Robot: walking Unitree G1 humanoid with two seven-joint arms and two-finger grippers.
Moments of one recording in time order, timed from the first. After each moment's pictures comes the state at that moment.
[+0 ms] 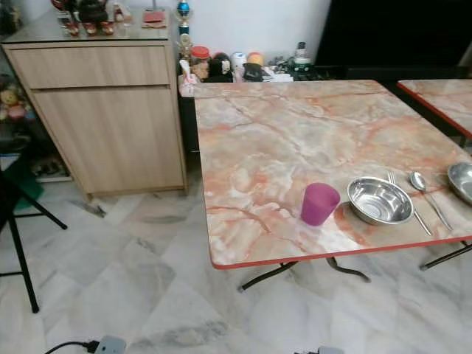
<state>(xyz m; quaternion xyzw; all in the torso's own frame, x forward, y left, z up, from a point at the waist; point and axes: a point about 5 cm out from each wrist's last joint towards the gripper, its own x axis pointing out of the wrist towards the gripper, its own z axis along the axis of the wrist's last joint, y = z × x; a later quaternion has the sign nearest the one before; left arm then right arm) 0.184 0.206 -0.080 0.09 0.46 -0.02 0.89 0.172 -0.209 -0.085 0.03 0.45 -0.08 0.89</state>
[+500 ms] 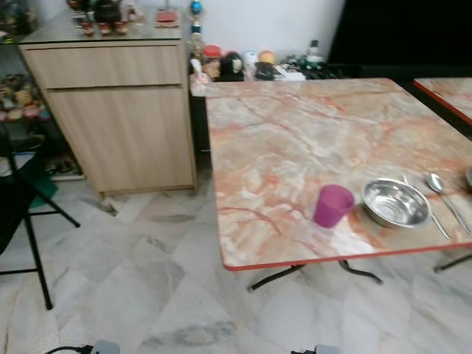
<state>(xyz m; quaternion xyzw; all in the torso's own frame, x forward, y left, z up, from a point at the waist) 0.193 0.199 -0.077 0.09 0.44 -0.03 0.89 0.169 -0.213 -0.086 0.02 0.45 -0.08 0.89</state>
